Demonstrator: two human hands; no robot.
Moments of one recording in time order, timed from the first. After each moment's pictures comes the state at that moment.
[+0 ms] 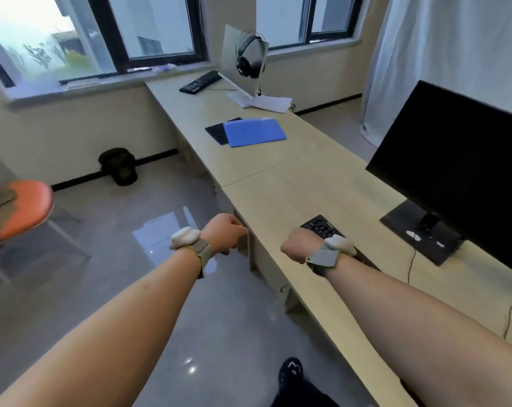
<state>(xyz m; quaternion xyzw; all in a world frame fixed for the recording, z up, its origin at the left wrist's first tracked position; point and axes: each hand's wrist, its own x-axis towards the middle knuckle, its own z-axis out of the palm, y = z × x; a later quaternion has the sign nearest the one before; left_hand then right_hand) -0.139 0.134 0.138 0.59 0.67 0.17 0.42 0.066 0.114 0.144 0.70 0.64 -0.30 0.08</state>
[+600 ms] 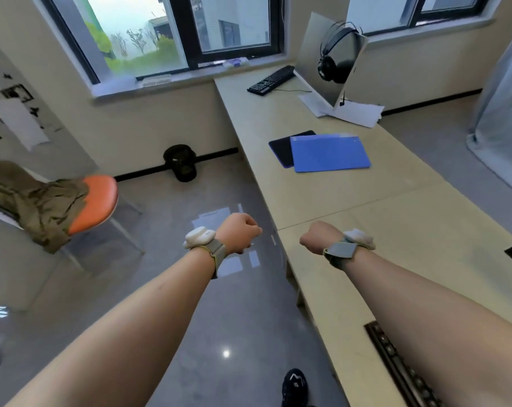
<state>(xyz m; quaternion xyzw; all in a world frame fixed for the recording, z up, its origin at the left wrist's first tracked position) -0.231 0.376 0.138 0.51 0.74 0.18 0.40 -0.026 0.432 0.109 0.65 0.68 -0.32 0.07</state>
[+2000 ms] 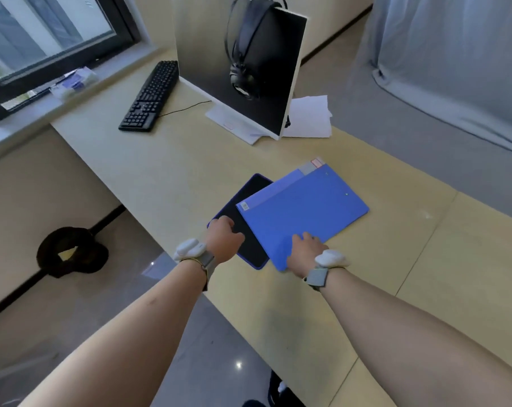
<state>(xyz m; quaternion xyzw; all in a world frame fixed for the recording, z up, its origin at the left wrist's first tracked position) -0.262 0.966 0.009 0.67 0.66 -0.01 0.34 -0.069 0.879 -0.045 0.79 0.55 -0.27 0.09</state>
